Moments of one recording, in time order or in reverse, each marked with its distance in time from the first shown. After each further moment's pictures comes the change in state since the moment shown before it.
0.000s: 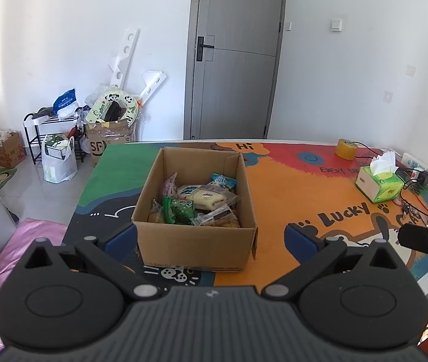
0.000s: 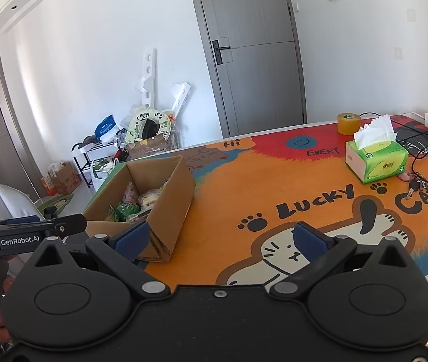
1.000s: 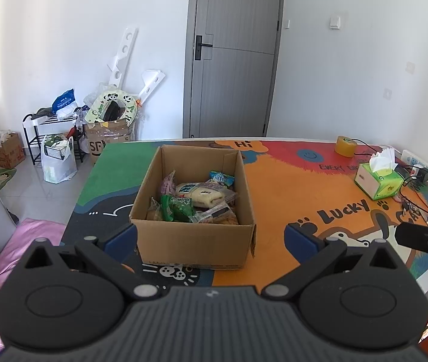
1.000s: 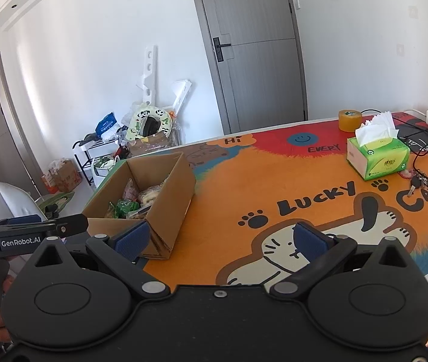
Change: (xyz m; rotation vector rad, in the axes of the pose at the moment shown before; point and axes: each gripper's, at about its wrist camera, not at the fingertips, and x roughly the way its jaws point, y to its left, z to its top) left arm 0.001 0.000 -0.001 0.007 0.005 0.001; right arm 0.002 -0.001 -0.002 0.005 0.012 0.003
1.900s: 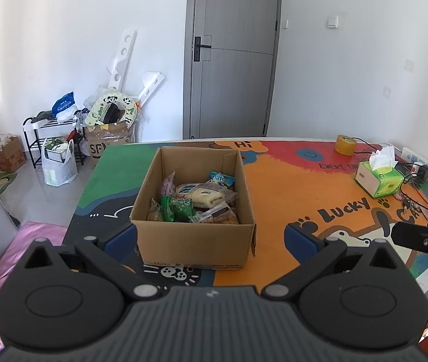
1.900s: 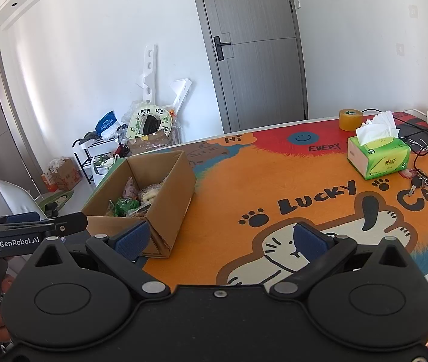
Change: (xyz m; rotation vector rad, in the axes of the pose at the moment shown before) left arm 0.000 -0.003 -0.004 0.014 -0.005 0.002; right arm 0.002 0.000 0.000 -0.006 0.008 0.001
